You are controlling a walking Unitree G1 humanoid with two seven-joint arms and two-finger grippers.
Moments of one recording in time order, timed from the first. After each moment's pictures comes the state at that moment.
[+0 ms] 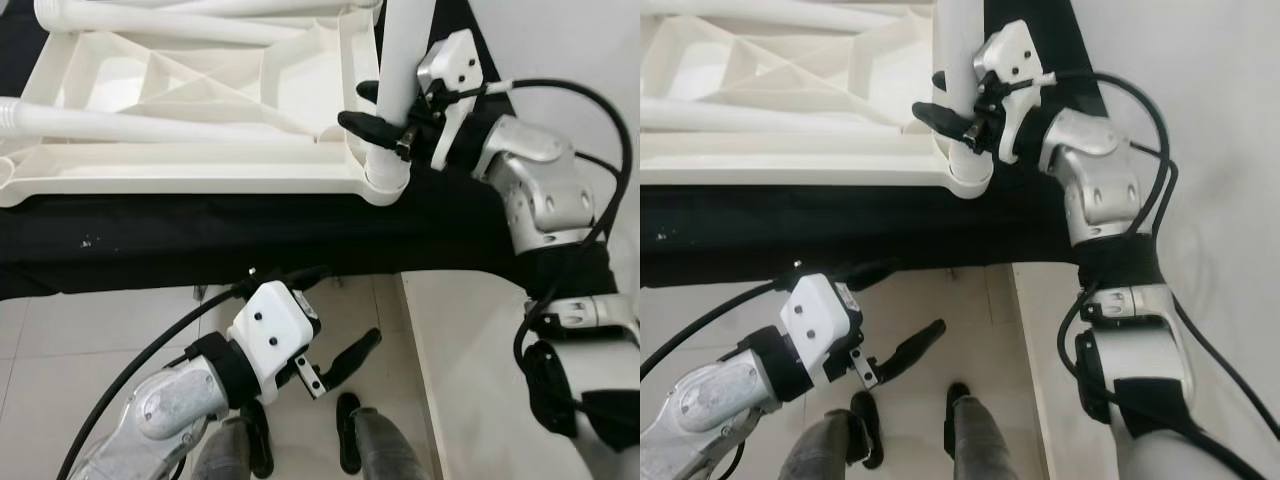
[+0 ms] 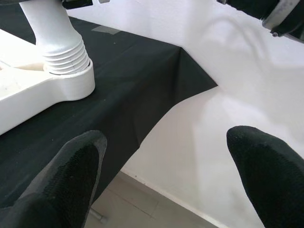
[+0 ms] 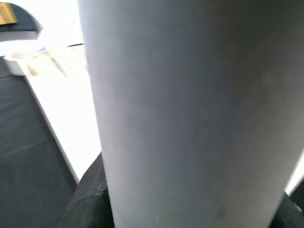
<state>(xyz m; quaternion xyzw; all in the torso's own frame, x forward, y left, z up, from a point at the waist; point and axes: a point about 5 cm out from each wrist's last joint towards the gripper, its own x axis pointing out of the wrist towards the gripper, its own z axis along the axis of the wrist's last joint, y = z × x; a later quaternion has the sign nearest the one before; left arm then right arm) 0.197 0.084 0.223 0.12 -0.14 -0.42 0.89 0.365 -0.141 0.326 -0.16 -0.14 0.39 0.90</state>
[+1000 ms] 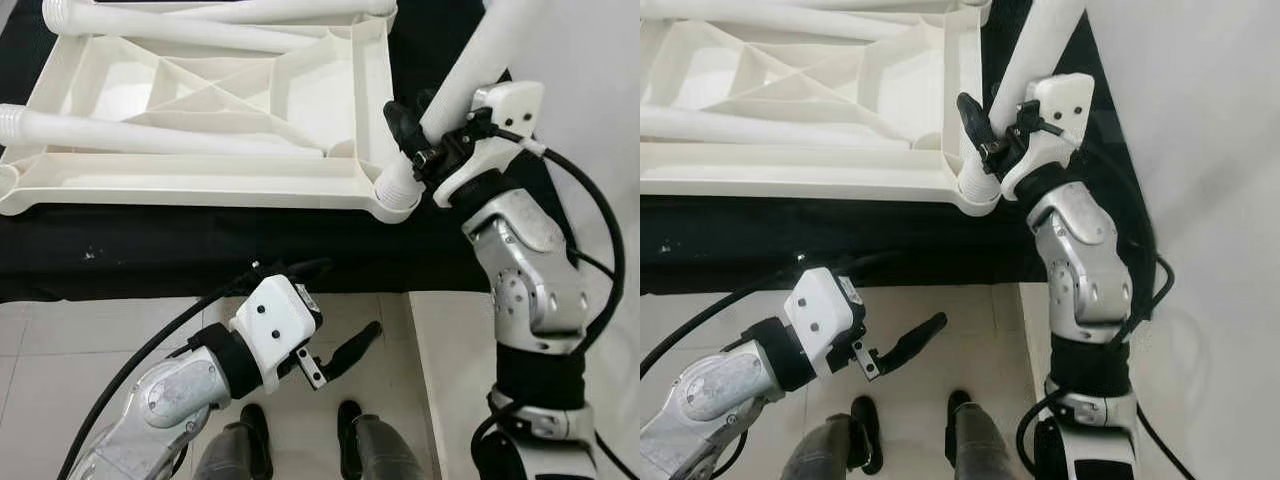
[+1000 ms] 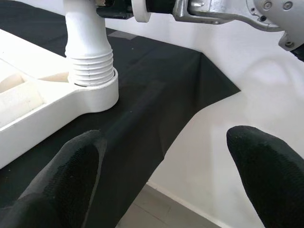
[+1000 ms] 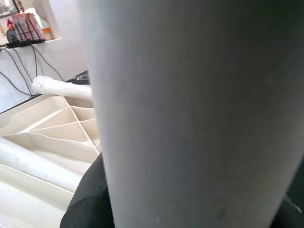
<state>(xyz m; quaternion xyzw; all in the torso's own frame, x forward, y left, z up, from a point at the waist) 0.203 0.084 0.226 0.14 -0.15 -0.42 0.88 0.322 -0.141 0.294 0.02 -0.19 0.21 0.96</state>
